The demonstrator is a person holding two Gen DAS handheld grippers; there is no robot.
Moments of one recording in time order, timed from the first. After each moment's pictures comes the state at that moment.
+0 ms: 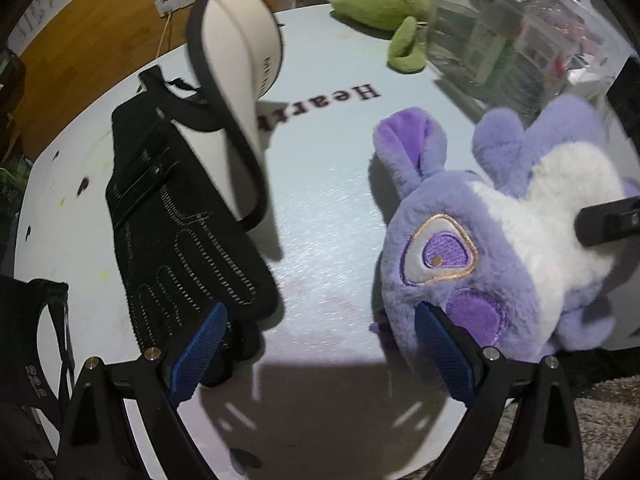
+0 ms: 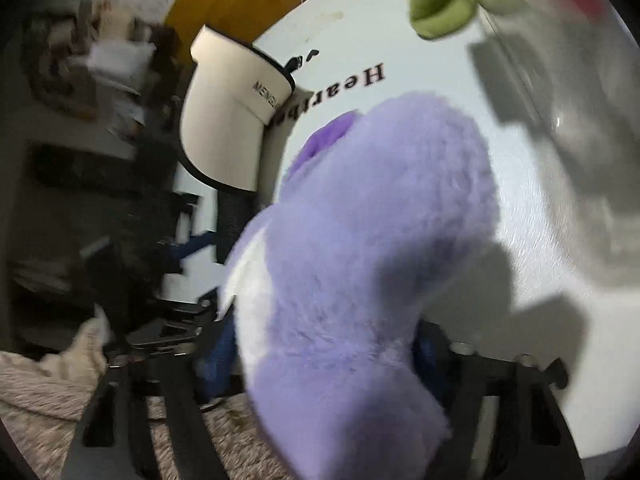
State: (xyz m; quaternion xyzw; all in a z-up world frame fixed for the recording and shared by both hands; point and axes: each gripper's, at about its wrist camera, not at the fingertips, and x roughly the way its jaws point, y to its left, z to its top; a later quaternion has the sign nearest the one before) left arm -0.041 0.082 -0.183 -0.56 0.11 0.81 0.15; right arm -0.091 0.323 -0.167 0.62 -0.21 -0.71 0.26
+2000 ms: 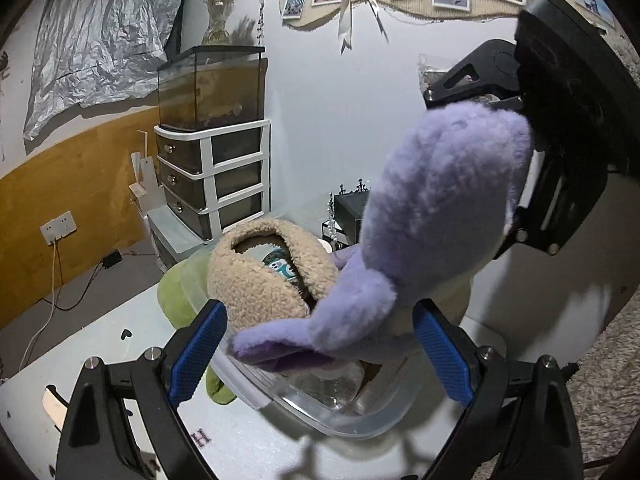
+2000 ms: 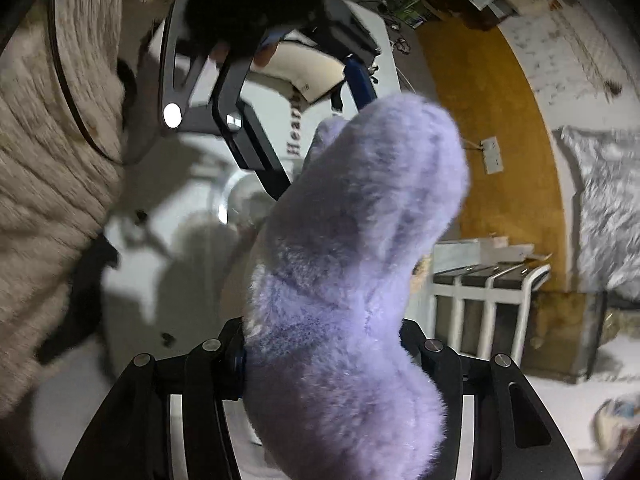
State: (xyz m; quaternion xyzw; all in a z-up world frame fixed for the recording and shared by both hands) left arm -0.118 0.298 0.038 -0.28 0.09 0.87 0.39; right arm -0.089 0.420 0.053 0.31 0.62 -0.61 0.38
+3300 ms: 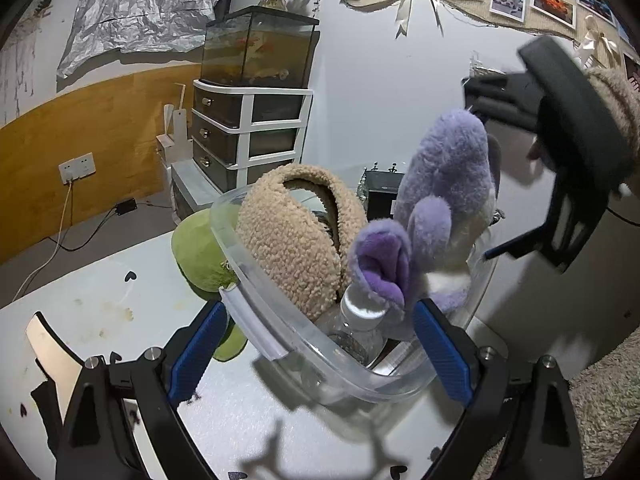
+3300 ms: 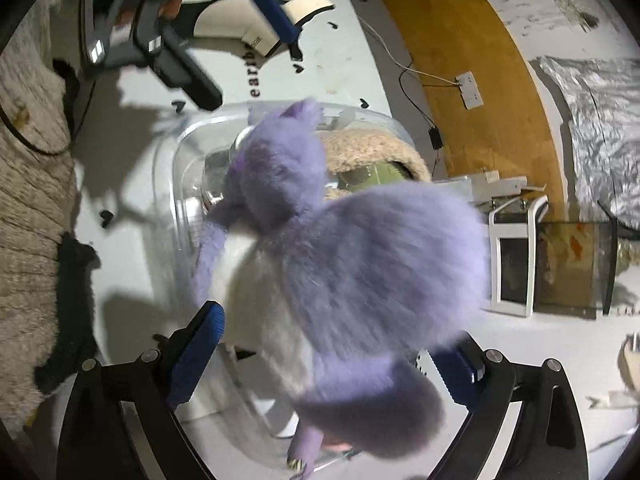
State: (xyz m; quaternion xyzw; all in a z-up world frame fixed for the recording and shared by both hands) left arm -0.113 0.268 0.007 -0.33 0.03 0.88 0.34; right arm -0.104 0.429 0.060 0.40 0.57 -0.65 0.30
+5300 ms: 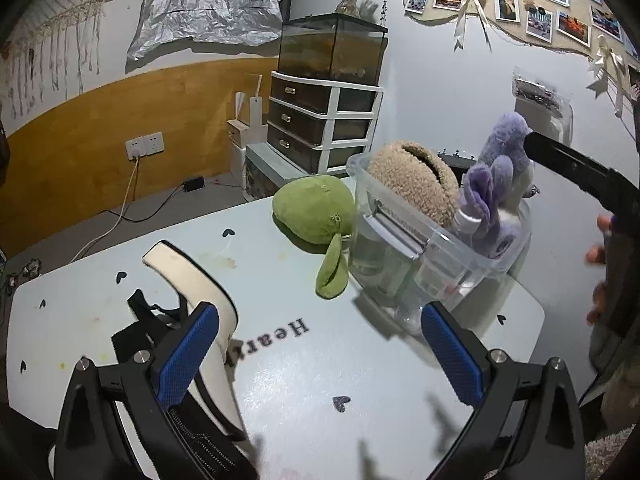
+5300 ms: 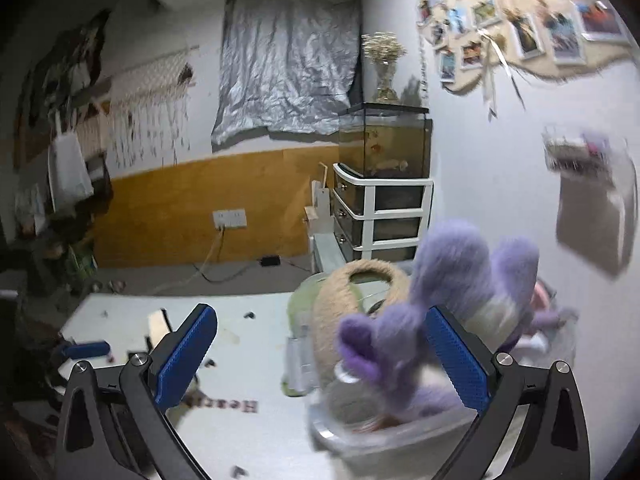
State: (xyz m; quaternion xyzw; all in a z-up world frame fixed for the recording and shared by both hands) left arm -0.084 0.115 -0.007 -0.34 0.04 0.90 0.27; right arm -0.039 0.337 0.061 0.20 -0.05 -0.98 -0.03
